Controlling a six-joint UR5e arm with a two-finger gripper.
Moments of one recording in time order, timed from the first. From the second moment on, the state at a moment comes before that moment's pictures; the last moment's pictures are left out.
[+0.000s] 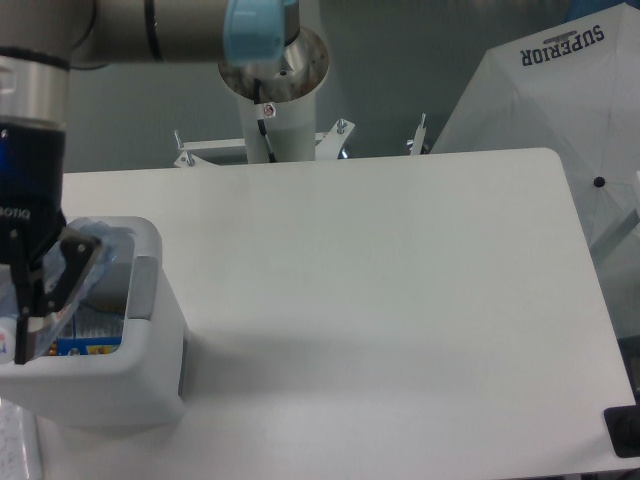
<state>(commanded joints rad) 1.98 -1.96 -1.17 -0.69 1.45 -0.05</state>
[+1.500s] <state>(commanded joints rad) 2.34 -1.94 -1.37 -0.70 1.56 0.23</state>
